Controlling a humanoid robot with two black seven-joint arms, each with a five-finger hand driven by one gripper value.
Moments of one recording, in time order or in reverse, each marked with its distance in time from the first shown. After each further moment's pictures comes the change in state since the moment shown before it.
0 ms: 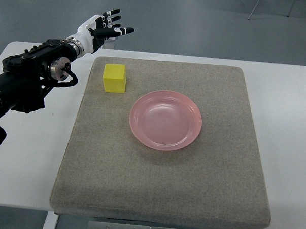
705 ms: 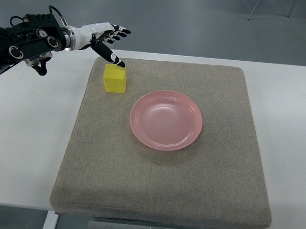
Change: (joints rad) left arm -0.193 0.191 0.295 -0.295 0.597 0.007 0.049; right arm 0.000 0.000 0.000 0.000 0.000 0.000 0.000
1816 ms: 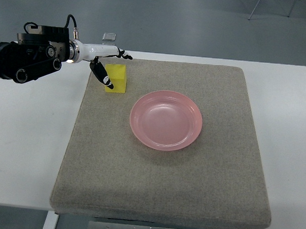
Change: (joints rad) left arm 0.029 -0.010 0.036 -0.027 0.403 -0.004 -0.067; right arm 0.000 0.000 0.000 0.000 0.000 0.000 0.000
